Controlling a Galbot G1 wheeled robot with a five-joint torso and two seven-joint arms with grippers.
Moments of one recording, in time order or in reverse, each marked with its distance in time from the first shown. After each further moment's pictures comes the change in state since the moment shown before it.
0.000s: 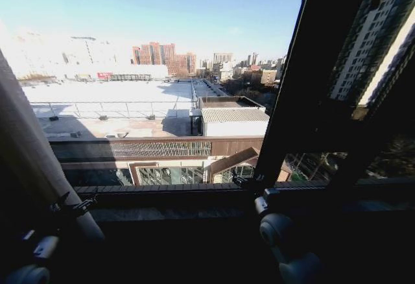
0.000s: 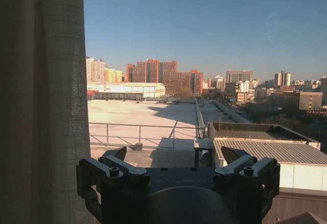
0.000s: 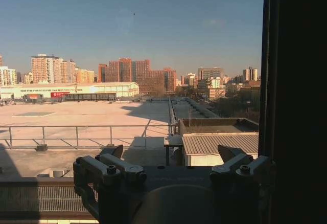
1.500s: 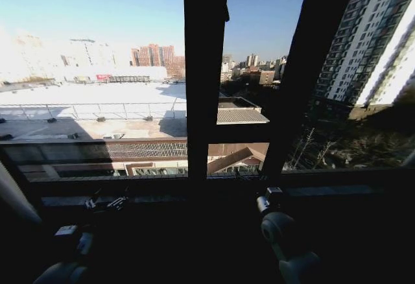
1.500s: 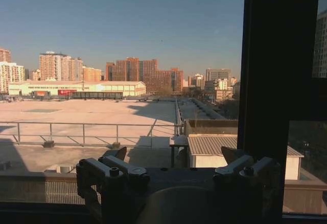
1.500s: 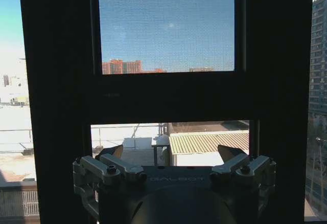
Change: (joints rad) left arm 0.004 -0.100 0.208 -0.149 0.157 0.052 -0.067; right arm 0.000 0.006 0.028 -0.015 0.006 -0.001 0.002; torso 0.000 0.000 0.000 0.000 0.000
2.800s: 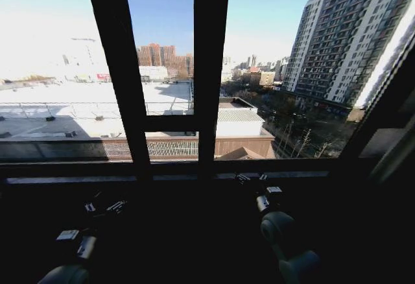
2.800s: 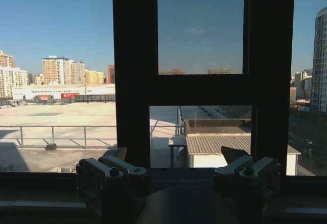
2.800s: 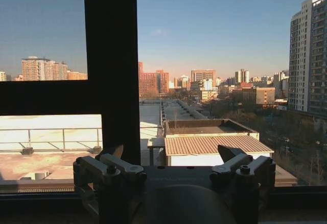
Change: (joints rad) left arm 0.007 -0.015 -0.020 0.050 0.037 -0.060 0.047; right arm 0.008 -0.004 -0.007 0.001 -0.007 0.004 0.004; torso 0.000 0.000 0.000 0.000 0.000
